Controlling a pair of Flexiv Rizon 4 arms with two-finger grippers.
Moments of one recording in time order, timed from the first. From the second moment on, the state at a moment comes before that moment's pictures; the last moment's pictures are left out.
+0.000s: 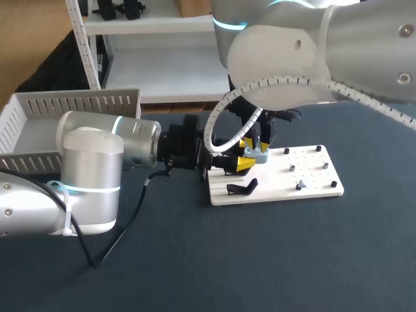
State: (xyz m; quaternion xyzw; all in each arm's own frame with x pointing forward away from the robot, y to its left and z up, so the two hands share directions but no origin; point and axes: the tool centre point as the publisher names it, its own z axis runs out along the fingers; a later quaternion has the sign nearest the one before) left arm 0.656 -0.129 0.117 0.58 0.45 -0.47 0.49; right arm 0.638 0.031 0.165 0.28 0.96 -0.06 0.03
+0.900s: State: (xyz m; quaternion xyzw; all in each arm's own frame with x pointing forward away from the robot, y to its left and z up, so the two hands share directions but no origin) left arm 0.655 -0.129 0.117 0.58 0.45 -0.47 0.49; right arm 0.642 0.027 0.157 0.29 0.96 -0.07 0.03
